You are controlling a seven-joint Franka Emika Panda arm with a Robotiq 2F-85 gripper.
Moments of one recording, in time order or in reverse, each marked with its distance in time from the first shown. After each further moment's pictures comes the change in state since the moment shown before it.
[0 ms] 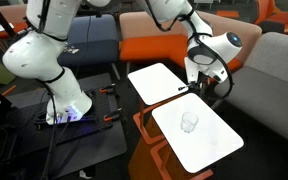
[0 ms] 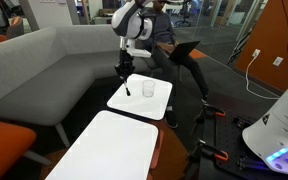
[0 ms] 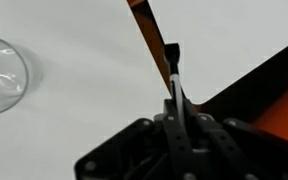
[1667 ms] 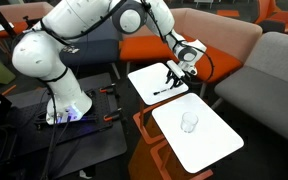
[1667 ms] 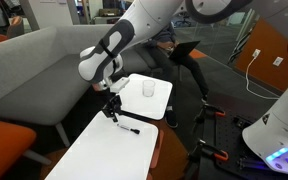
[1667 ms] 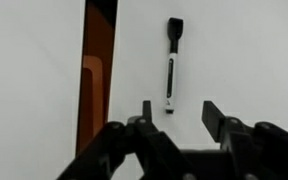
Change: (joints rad) arm 0.288 0.313 0.012 0.276 -0.300 -0.237 -0.022
